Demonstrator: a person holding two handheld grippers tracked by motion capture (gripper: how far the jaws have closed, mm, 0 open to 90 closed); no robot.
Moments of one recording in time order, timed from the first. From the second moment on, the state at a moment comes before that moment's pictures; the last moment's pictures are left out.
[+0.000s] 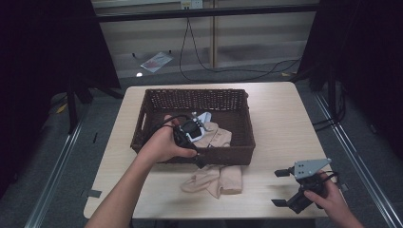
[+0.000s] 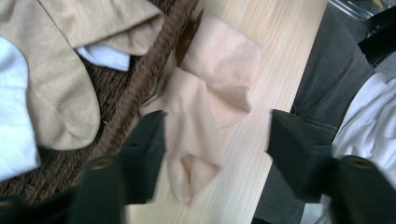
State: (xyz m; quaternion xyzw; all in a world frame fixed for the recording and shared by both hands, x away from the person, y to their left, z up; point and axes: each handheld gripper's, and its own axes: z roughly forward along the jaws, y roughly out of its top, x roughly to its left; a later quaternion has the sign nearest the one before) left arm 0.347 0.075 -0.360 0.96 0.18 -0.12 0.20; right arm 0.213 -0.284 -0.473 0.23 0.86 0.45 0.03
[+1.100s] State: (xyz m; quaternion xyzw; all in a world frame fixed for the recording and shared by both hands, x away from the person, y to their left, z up) left arm 0.307 0.115 -0.409 0.94 0.17 -0.07 0.27; right arm 0.213 -0.283 -0.472 0.23 0.86 0.45 0.03
